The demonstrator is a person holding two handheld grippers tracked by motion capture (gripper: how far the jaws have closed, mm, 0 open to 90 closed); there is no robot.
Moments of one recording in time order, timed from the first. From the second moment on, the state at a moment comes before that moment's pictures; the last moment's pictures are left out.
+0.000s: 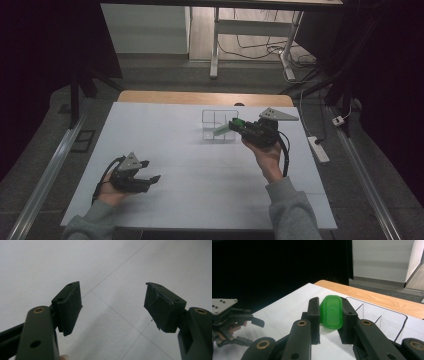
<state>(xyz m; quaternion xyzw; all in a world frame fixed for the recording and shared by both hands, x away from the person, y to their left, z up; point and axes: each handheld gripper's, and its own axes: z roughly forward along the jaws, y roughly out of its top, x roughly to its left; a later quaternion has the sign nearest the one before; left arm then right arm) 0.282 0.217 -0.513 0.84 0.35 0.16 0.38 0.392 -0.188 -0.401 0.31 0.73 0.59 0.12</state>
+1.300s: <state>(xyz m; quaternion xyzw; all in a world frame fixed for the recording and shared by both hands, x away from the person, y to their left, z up) 0.284 0.222 -0.516 0.84 0.36 0.16 0.37 0.459 -0.162 -0.409 0.37 0.75 0.52 0.18</state>
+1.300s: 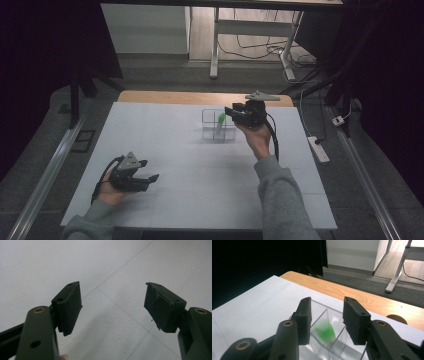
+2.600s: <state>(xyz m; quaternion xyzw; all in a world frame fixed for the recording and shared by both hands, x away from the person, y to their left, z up) 0.285 0.220 -0.517 0.84 0.37 0.16 0.37 0.358 -0.246 -0.469 0.35 0.80 0.46 0.16</state>
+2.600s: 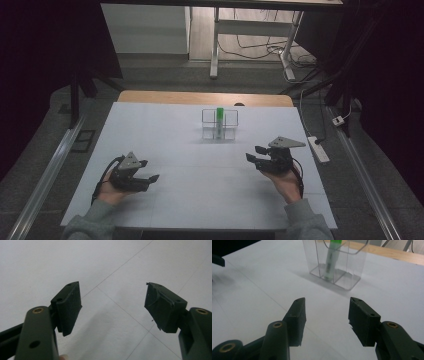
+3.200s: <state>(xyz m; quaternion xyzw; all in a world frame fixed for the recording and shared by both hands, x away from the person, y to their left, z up) 0.285 0.222 -0.517 0.84 0.37 0.16 0.37 0.338 -0.279 -0.488 0.35 0.82 0.43 0.15</state>
